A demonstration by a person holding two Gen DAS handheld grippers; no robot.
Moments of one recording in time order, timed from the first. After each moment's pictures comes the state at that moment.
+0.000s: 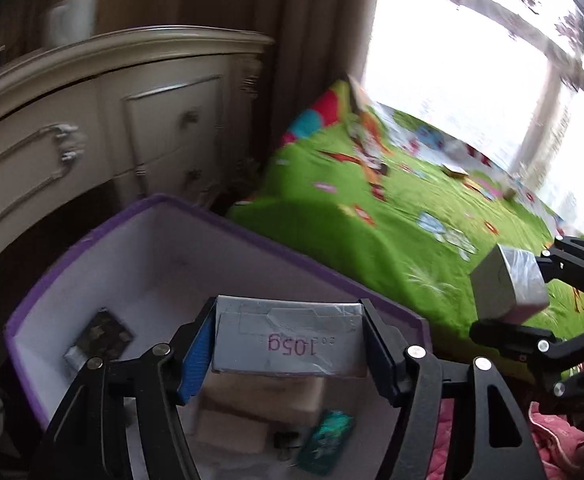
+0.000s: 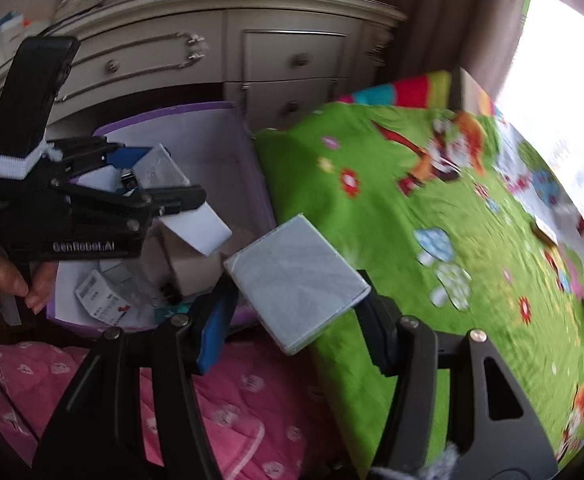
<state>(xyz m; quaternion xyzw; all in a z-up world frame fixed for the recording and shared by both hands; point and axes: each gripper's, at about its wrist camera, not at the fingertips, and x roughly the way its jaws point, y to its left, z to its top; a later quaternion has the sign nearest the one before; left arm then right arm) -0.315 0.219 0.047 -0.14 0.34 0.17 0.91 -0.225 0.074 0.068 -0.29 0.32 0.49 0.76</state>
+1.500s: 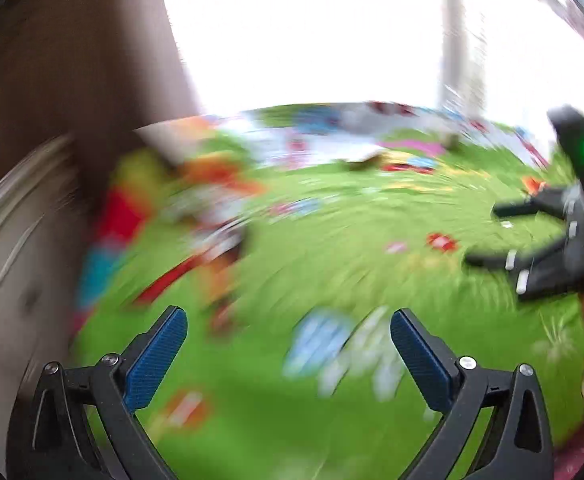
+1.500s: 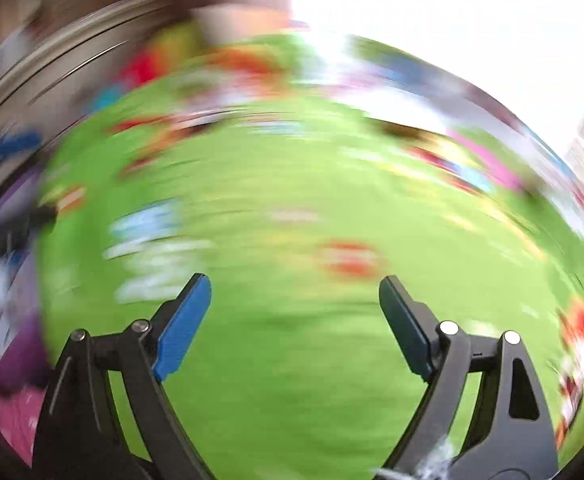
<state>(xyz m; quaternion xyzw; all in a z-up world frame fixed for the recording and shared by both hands) -0.053 0.077 0.061 0.08 0.37 0.00 0.92 0.027 -0.084 0.025 -0.13 0.42 0.27 0.85</state>
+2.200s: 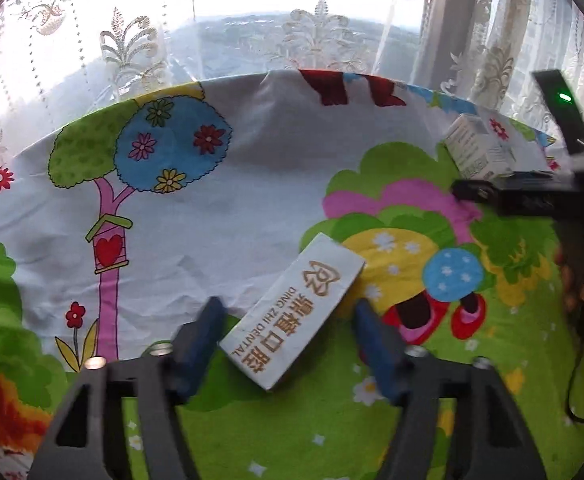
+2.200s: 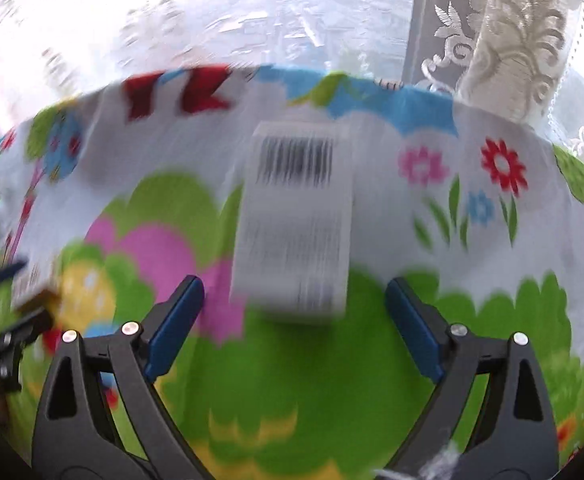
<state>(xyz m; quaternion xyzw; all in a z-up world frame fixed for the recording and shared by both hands) 0.239 0.018 0.002 0.07 0.43 -0.14 0.89 0.325 -0.215 -0.018 0.00 0.47 0.06 0.88</state>
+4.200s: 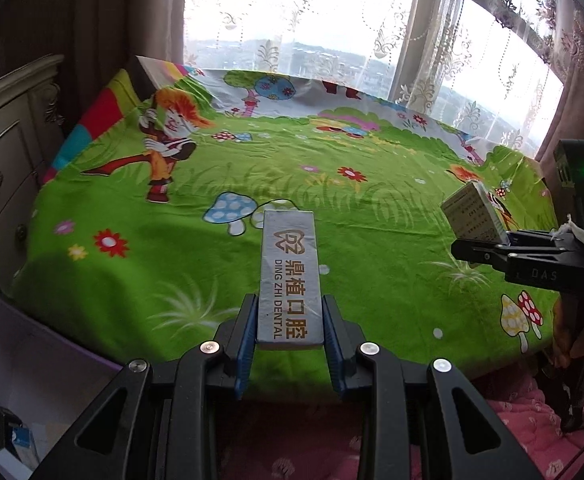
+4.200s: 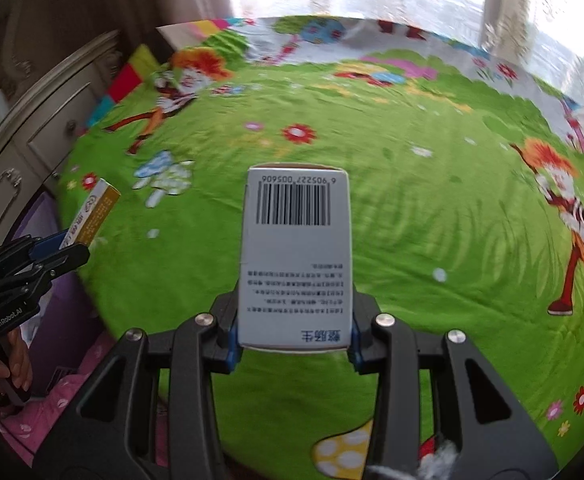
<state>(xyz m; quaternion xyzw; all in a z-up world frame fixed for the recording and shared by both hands) -0.205 0.077 0.045 -0.05 0.38 -0.05 0.92 -0.094 -0.149 0.026 -0.04 0.45 0.24 0.86</state>
